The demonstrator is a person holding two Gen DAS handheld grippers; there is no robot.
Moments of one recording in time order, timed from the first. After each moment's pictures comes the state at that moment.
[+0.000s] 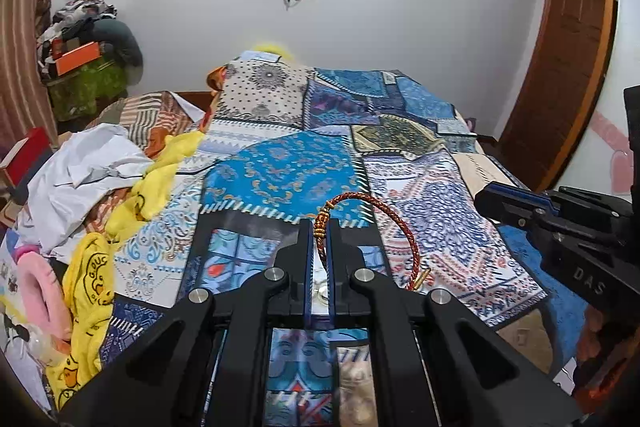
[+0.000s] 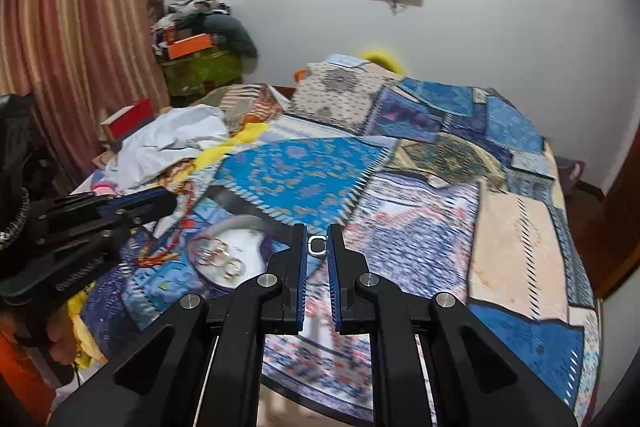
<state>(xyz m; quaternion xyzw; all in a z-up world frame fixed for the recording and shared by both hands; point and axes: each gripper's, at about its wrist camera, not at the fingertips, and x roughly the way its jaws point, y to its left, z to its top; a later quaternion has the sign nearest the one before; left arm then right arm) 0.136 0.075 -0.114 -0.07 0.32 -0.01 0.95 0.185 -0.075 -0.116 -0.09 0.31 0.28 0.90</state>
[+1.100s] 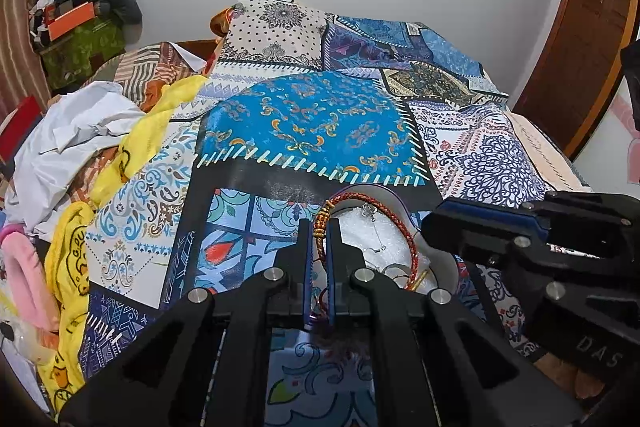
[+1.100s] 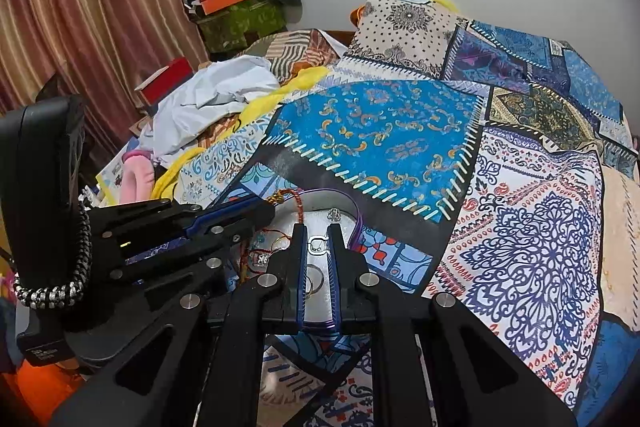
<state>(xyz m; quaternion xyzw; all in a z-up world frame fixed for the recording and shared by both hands) 0.187 0.100 -0.191 -0.07 0.39 -0.01 0.92 0.219 -0.002 -0.181 -0.07 0.41 0.35 0.84</state>
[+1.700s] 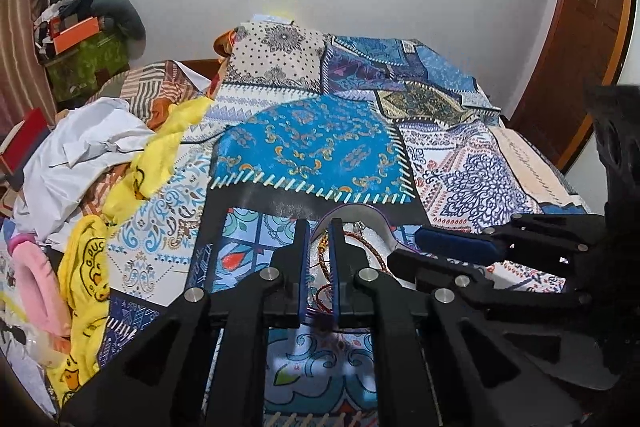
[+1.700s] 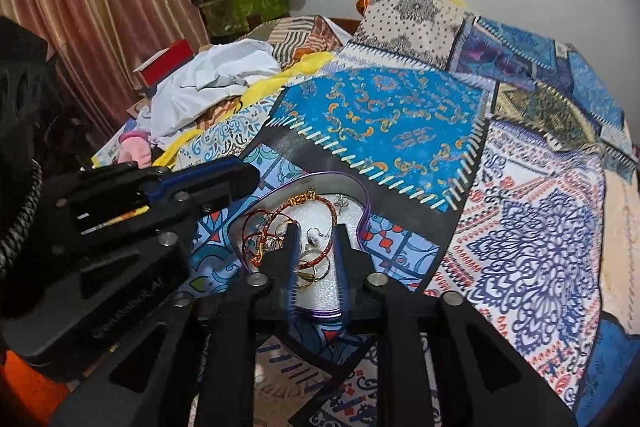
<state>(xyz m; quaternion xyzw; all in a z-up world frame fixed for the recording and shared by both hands) 0.168 0.101 -0.158 -0.07 0.37 0.00 0.93 0.213 0.007 -0.186 -0.10 0.42 0.34 0.83</state>
